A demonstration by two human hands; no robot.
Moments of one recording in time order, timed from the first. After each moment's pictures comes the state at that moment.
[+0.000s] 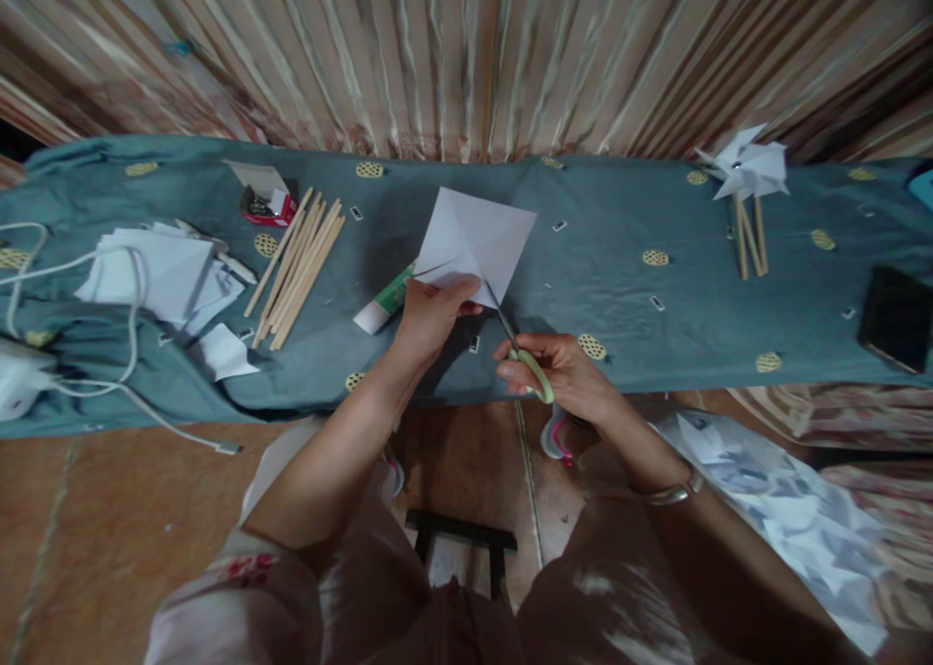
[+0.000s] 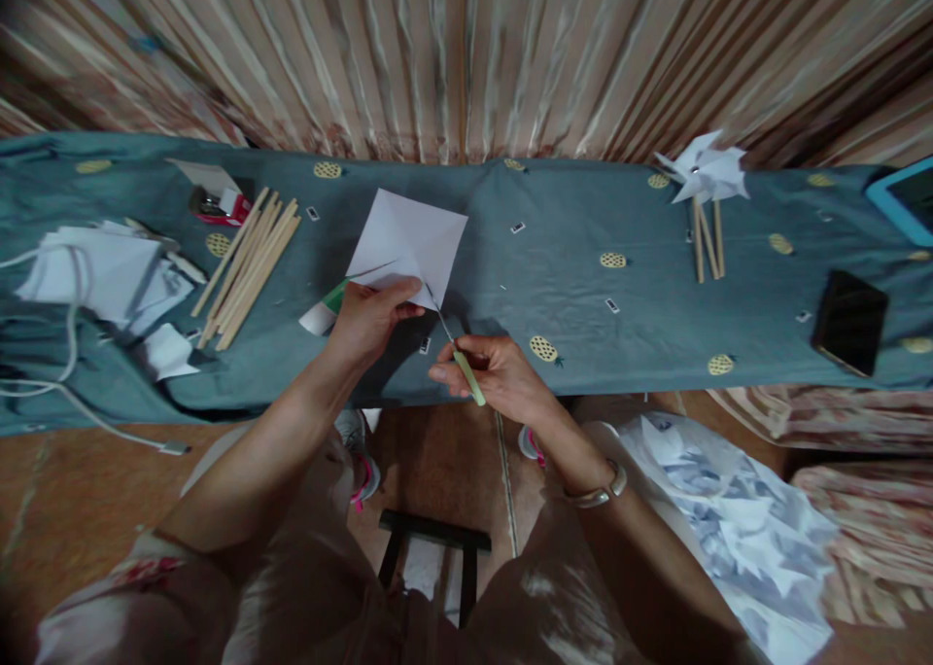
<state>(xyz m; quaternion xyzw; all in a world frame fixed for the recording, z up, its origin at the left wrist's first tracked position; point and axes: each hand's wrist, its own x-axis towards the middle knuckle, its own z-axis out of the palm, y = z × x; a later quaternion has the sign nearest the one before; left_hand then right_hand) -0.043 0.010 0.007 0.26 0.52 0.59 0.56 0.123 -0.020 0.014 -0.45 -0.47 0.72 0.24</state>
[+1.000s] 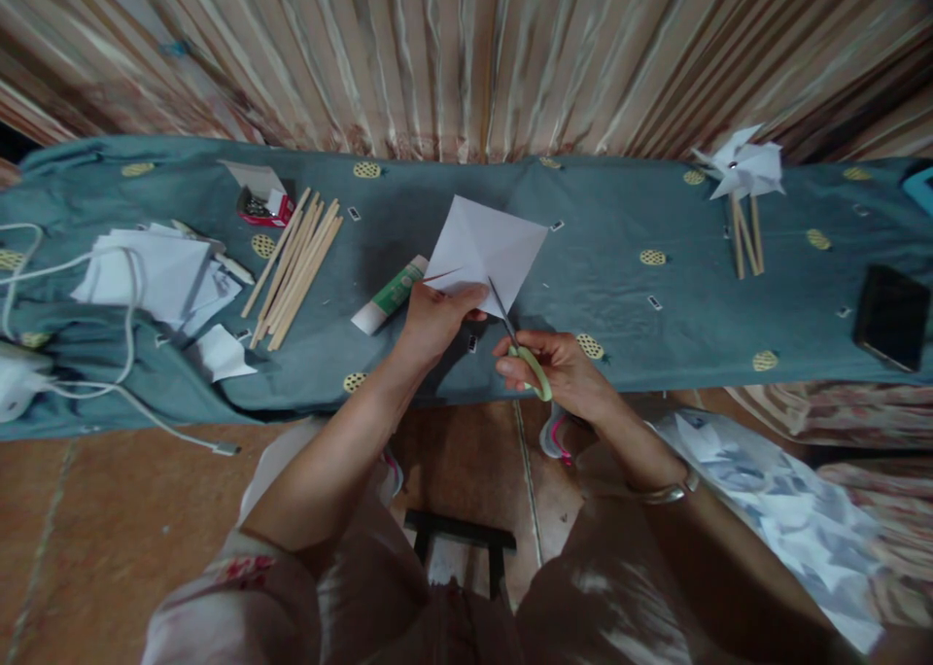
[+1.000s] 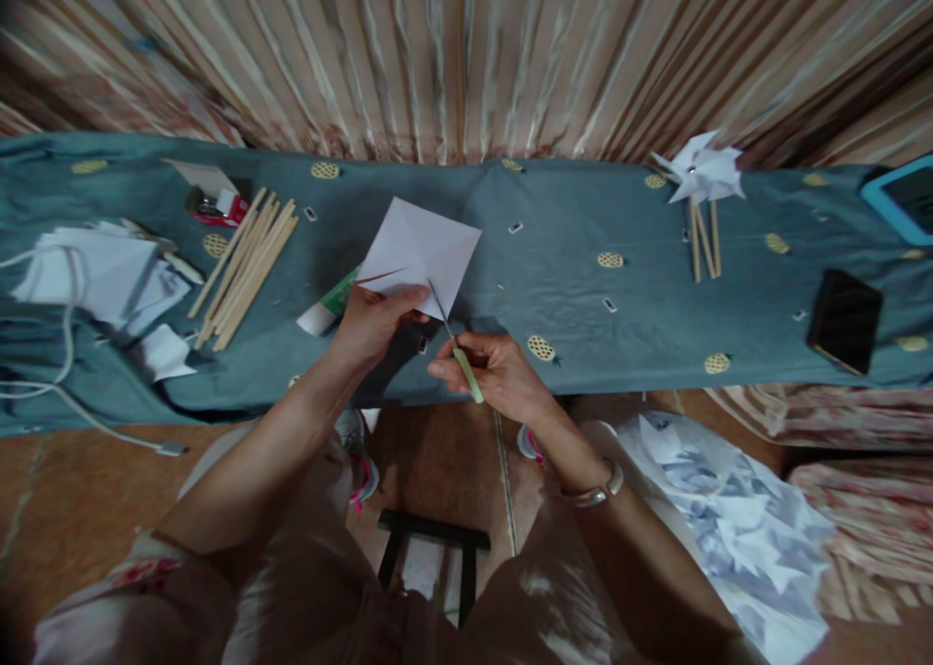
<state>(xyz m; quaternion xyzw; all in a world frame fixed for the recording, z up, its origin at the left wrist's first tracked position) -0.038 0.007 0.003 0.32 0.52 0.58 0.54 0.123 -0.019 0.016 -0.47 -0.48 0.70 0.25</state>
